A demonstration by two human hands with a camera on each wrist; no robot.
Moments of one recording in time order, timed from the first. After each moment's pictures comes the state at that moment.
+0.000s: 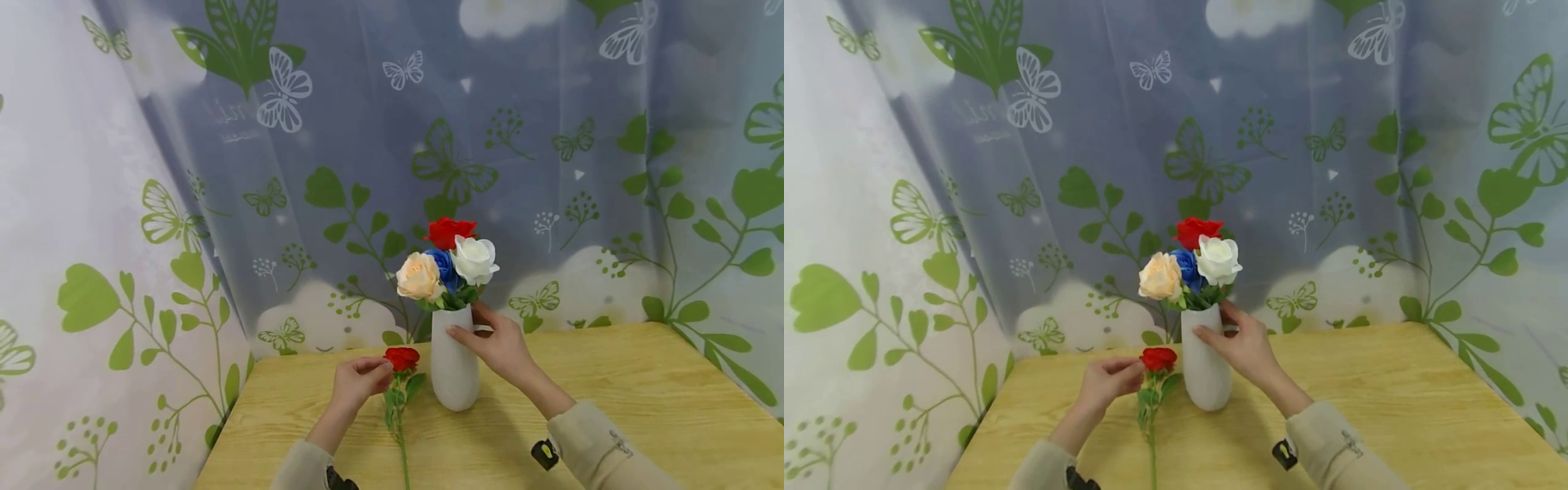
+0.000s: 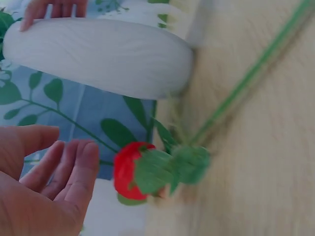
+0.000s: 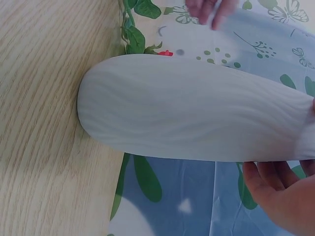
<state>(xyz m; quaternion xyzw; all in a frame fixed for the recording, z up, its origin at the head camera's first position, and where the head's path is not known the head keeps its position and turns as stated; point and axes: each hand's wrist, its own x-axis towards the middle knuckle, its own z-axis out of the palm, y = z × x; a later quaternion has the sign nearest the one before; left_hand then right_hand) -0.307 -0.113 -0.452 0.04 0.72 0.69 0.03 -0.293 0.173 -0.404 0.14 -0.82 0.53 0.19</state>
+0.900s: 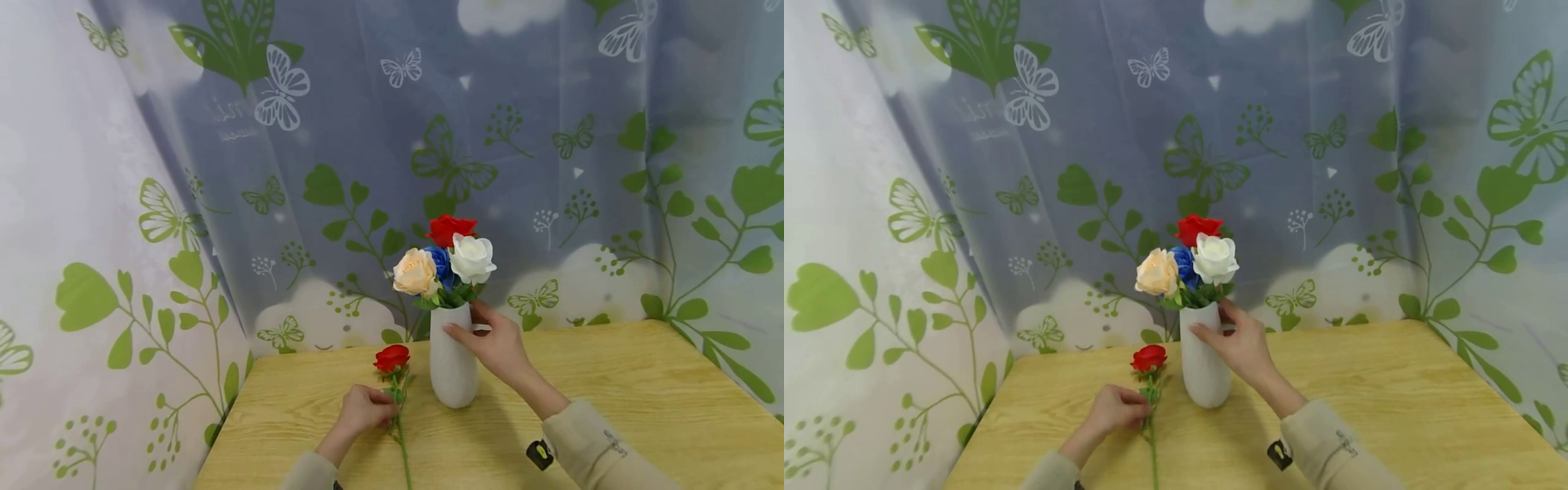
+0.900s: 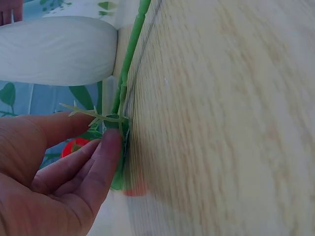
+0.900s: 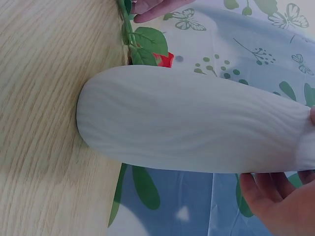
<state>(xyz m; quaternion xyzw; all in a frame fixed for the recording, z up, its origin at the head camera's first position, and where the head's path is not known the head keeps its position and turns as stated) -0.300 -0.118 -0.498 0.08 0.86 0.51 0.07 -0.293 0.167 -0.406 0.12 -0.82 0.52 0.21</state>
